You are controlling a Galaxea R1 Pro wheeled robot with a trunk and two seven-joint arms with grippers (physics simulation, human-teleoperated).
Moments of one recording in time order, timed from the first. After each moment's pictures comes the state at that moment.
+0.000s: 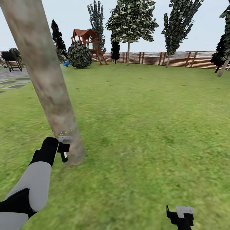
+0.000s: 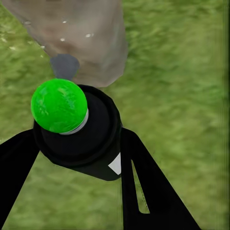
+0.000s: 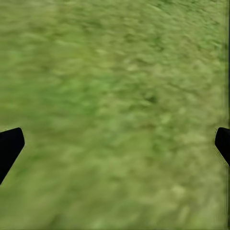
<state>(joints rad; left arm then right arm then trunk) -0.98 0.03 0.46 -0.71 -0.70 0.75 -0.35 -0.45 -0.12 -0.14 -0.06 0.24 -0.60 -0.25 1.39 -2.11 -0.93</state>
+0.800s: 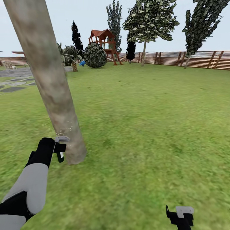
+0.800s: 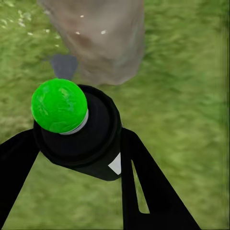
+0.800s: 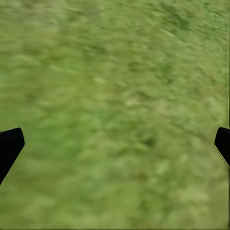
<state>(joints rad) -0.96 0.05 0.47 -0.76 -0.70 0.77 -0.35 -0.45 -0.12 -0.14 -0.06 0.24 -0.60 -0.25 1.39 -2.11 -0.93</state>
